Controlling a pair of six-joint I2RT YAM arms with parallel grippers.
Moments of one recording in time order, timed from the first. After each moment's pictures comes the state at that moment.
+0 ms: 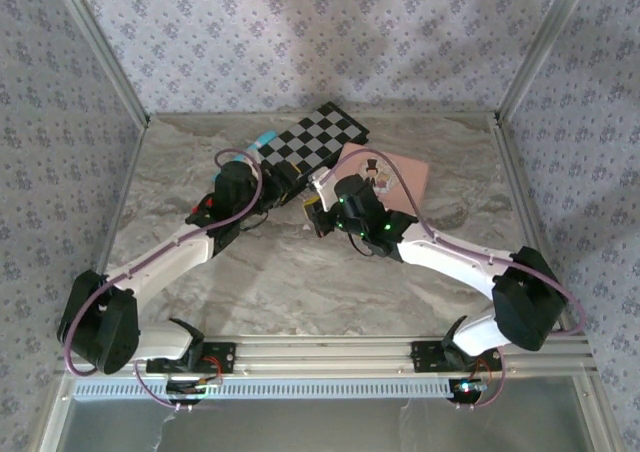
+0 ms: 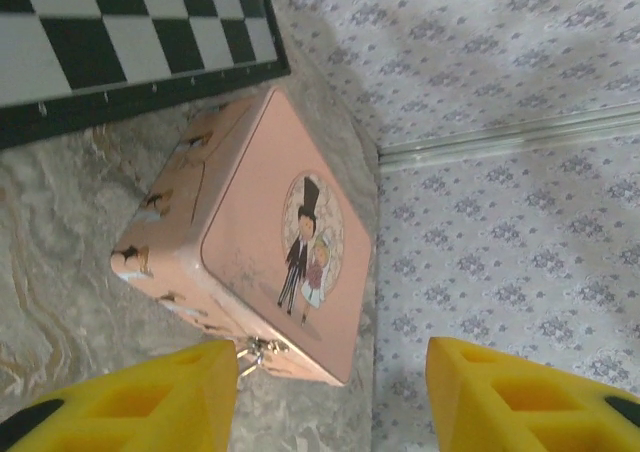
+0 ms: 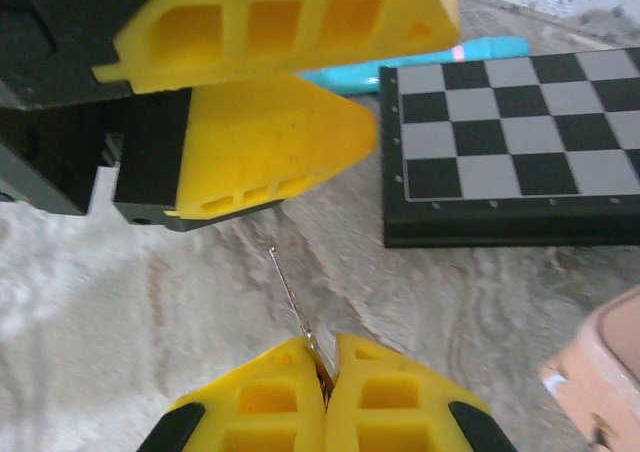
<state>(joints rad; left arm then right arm) -0.55 1.30 0.84 0.14 0.18 -1.24 0.84 1.44 0.98 -0.02 -0.01 0.09</state>
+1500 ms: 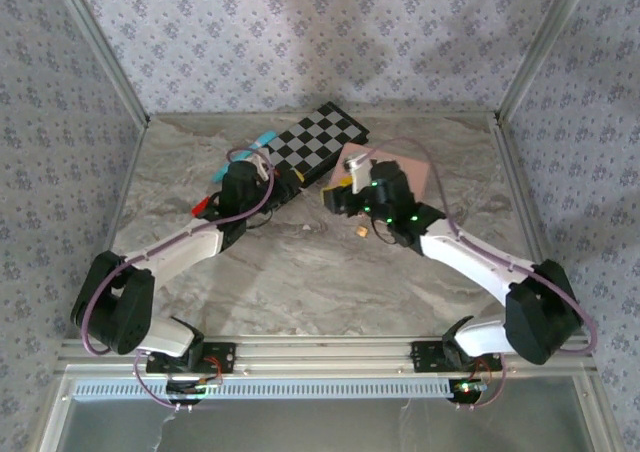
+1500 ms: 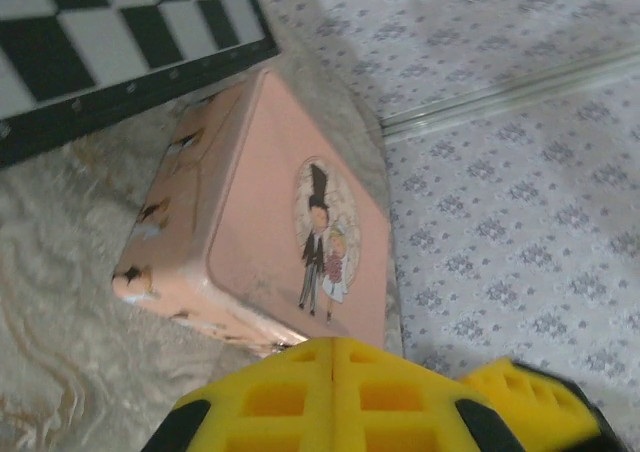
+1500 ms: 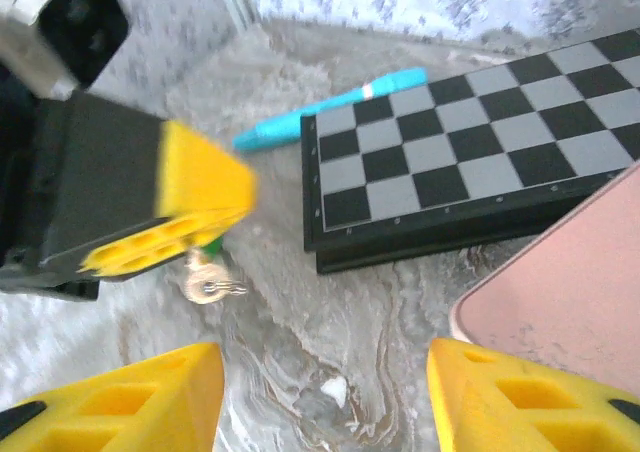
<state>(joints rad) -0.53 1.41 0.83 0.30 0.27 -1.07 0.61 1.34 0.90 0.06 -0.19 0.25</state>
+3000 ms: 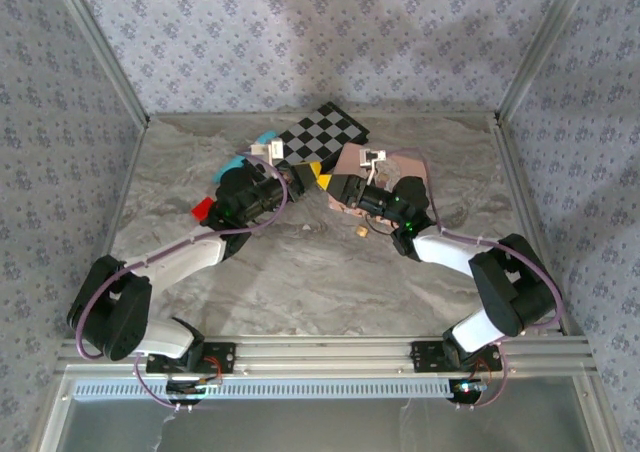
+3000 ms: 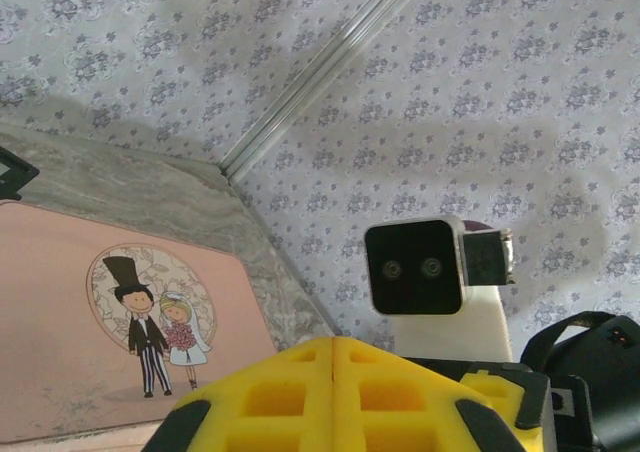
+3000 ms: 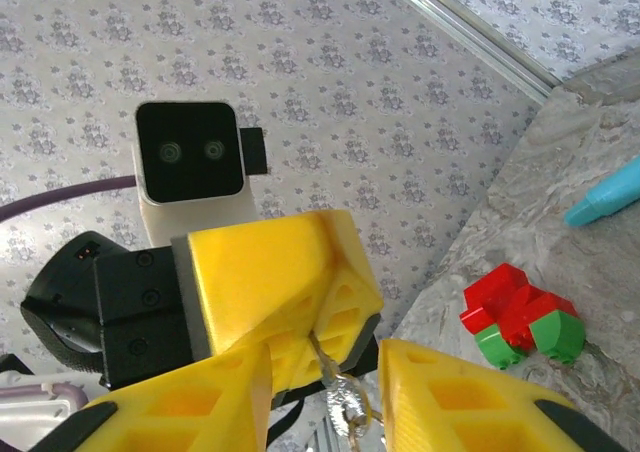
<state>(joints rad) -0.61 1.38 0.78 0.68 0.37 -0.82 0.53 1.52 0.70 1.04 -0.64 1.08</state>
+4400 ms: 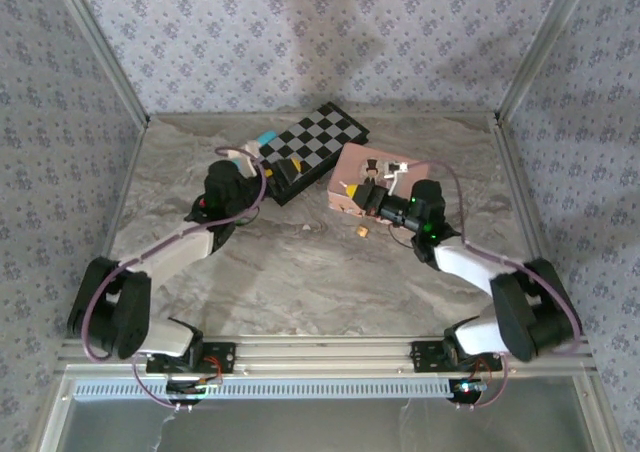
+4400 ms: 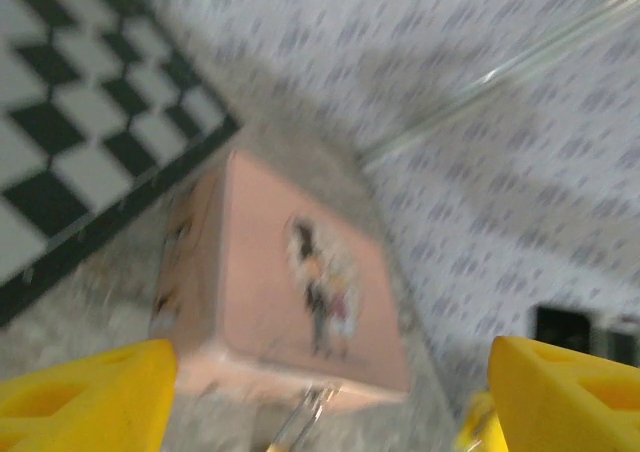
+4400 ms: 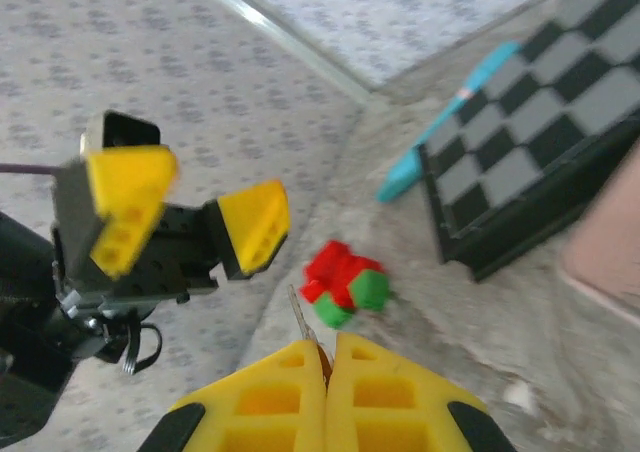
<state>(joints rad) -0.45 1.40 0.77 0.40 0.36 -0.87 0.39 1.31 0.58 0.61 -0.55 0.82</state>
